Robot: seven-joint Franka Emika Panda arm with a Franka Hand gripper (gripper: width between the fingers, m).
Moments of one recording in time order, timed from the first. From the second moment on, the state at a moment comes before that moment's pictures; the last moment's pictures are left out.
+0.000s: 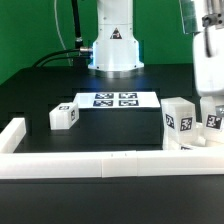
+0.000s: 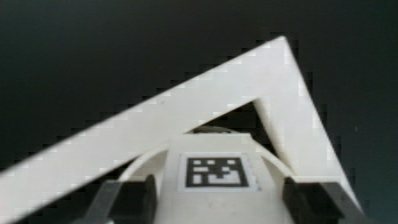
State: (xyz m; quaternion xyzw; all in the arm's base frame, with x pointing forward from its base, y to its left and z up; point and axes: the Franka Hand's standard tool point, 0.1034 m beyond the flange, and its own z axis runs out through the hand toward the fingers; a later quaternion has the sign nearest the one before) arm 0.635 0.121 0.076 -0.48 0.87 0.03 0.12
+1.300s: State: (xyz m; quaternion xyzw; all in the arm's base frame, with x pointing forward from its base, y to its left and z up) arm 0.635 0.126 0.104 -0.76 0.63 -0.04 0.16
